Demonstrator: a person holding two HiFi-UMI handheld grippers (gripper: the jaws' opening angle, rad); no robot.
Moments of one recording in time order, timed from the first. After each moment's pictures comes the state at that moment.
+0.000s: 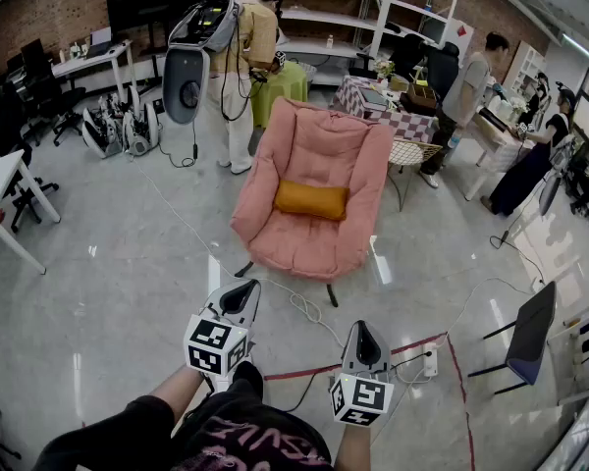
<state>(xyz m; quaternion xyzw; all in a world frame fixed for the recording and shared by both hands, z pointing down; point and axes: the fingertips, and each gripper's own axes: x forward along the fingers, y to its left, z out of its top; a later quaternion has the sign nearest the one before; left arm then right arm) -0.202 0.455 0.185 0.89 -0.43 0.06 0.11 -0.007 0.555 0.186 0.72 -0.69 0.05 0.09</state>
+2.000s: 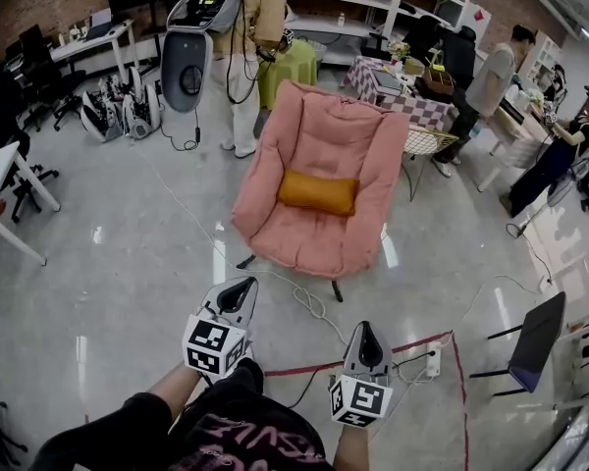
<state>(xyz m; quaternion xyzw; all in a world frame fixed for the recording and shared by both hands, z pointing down) -0.192 0.380 0.218 0.89 -0.44 0.09 0.11 0.018 0.483 0.215 0.73 -0.68 0.06 0.09</state>
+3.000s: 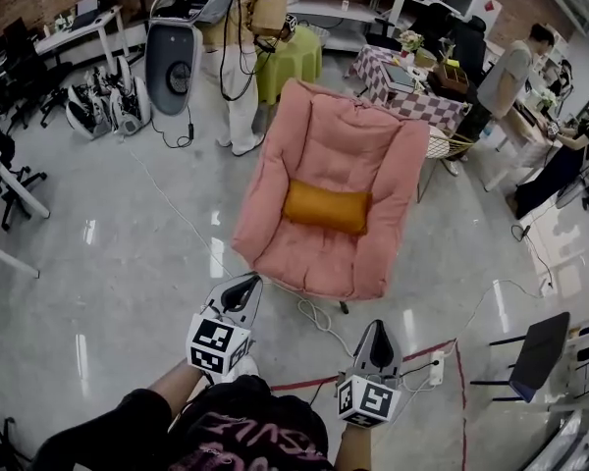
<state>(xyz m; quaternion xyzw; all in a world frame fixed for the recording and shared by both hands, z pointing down) -0.207 0.205 0.246 0.90 -0.41 0.10 0.13 0.014 0.314 0.221 0.76 -0.64 0.06 0.08</state>
